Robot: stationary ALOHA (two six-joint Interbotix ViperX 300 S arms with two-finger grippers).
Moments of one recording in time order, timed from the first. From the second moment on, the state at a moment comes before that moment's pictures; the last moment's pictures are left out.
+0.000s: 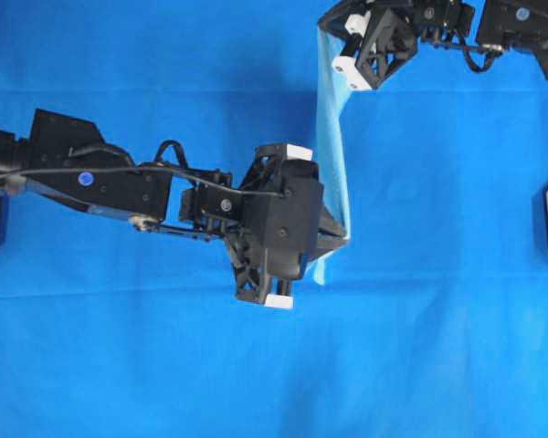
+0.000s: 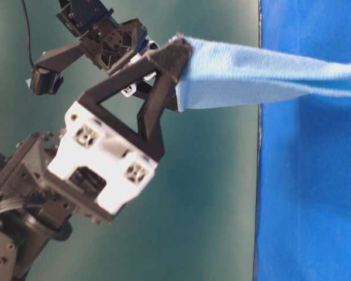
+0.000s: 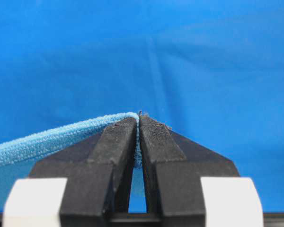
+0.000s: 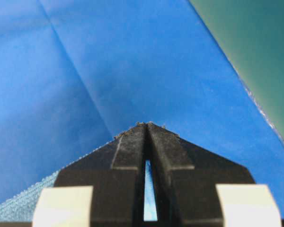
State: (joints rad) left arm -0.13 0.09 0.27 -0.02 0.20 0.14; right arm -0.47 -0.12 0.55 -0.47 0.22 0.48
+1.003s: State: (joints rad) left arm -0.12 0.32 0.26 -0.02 -0.04 0.12; right arm -0.54 -0.10 0.74 -0.48 0.08 0.48
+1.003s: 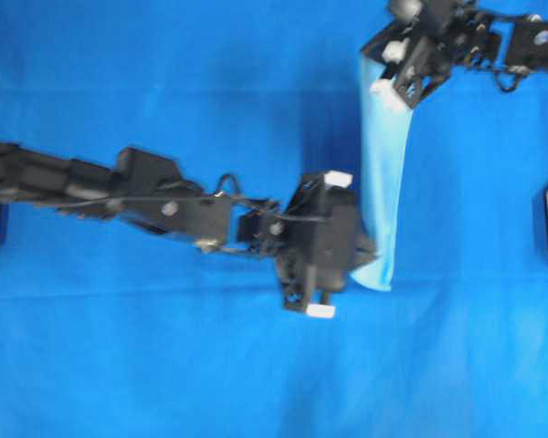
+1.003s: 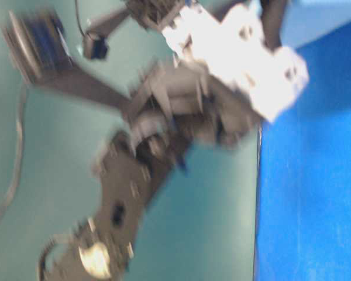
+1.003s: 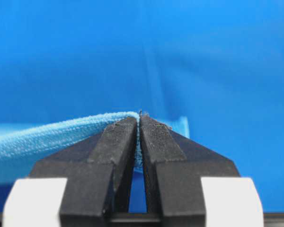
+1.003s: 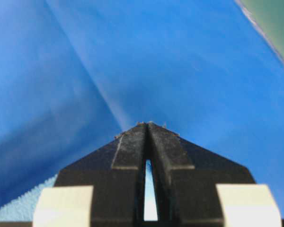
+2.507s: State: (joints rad) left arm -0.18 0.10 0.56 -0.03 0.01 -0.02; right arm -0.46 0.07 0.55 -0.51 0.03 0.45
